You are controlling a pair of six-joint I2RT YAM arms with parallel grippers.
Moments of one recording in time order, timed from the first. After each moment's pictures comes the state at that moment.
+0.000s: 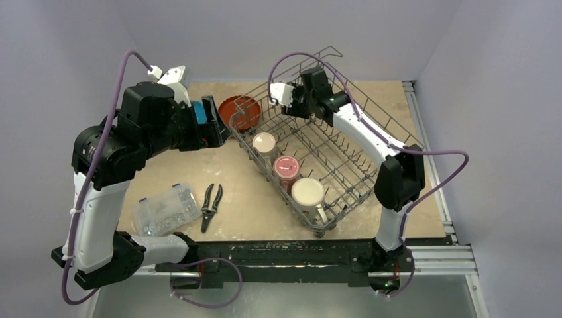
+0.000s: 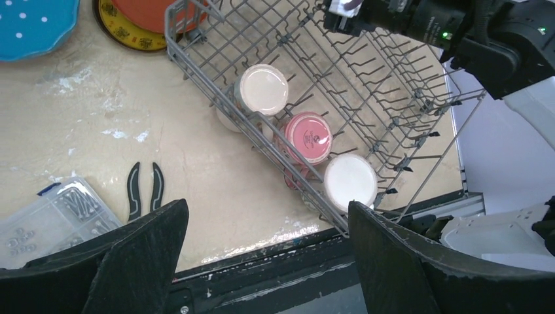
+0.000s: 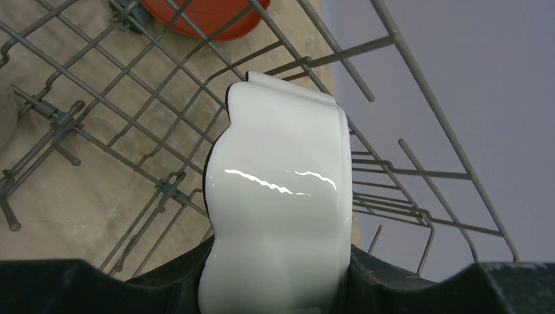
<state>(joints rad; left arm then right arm) -0.60 1.24 2.07 -1.43 -0.14 -0.57 0.53 1.87 1.74 -0.49 -0.06 -0.94</state>
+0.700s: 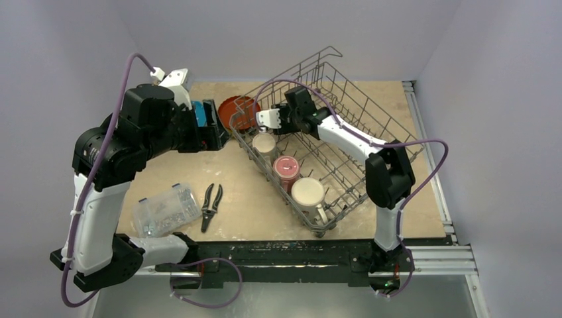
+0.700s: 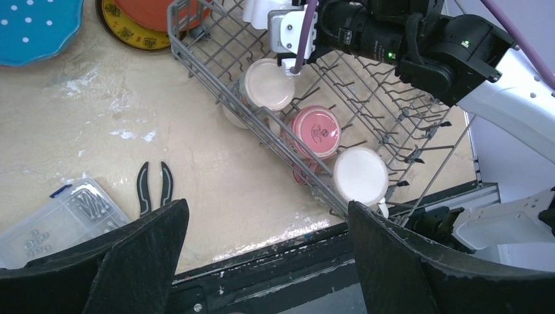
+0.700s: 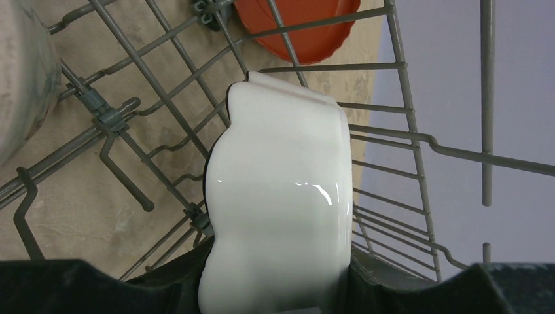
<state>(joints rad) -0.58 1.23 2.05 -1.42 -0.12 -0.51 0.61 1.95 1.62 -0.38 -0.04 -1.20</state>
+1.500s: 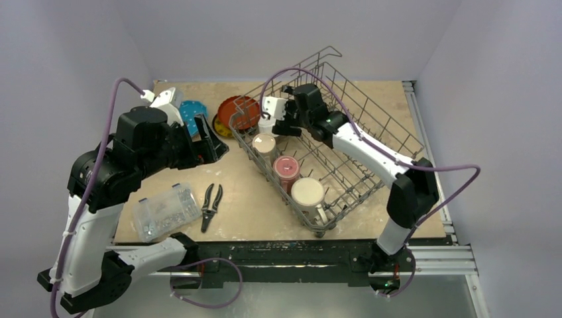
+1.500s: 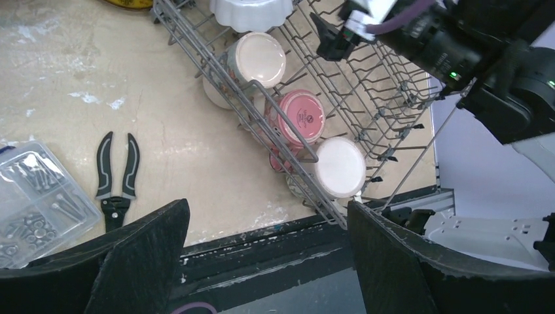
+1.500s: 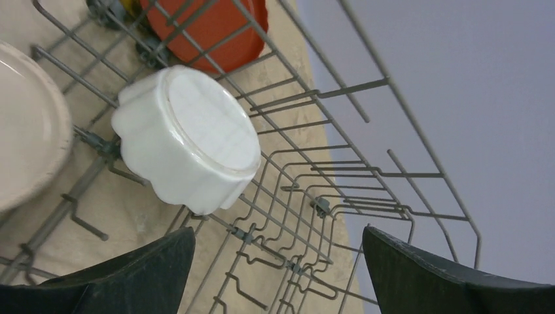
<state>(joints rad) -0.58 1.06 1.82 -1.34 -0.09 -0.66 0.65 1.75 1.52 -0.31 0.05 -0.96</state>
